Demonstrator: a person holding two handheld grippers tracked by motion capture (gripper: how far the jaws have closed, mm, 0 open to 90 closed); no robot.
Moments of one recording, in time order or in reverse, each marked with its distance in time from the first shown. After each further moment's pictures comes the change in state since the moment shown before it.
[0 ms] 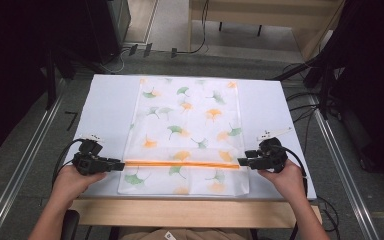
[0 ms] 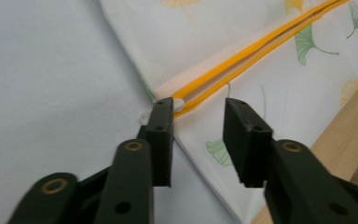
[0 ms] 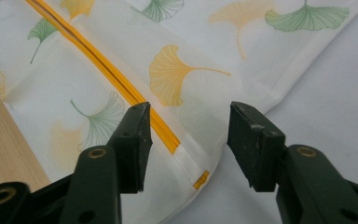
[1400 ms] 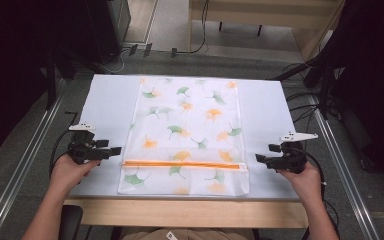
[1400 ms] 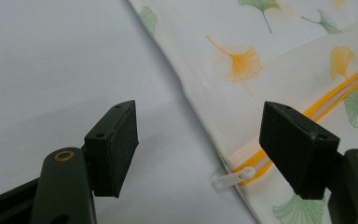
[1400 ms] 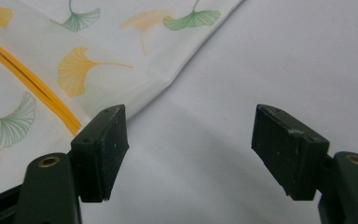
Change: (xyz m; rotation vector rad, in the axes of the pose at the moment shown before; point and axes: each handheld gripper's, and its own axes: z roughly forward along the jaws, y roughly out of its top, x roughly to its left) left arm 0.030 0.015 -0.006 -0.188 0.113 0.007; right arm -0.042 -0.035 -0.024 -0.140 -0.170 0.050
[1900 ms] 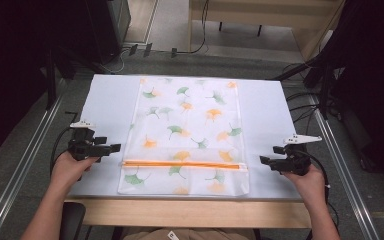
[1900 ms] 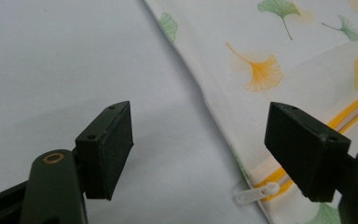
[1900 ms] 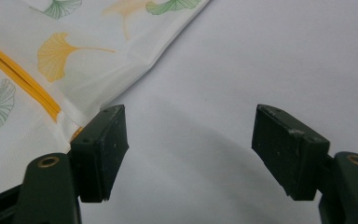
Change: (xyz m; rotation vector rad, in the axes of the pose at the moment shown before) left arm 0.007 0.004 0.006 -0.009 0.043 -0.010; right arm -0.008 -0.009 -0.003 0.008 -0.026 0.007
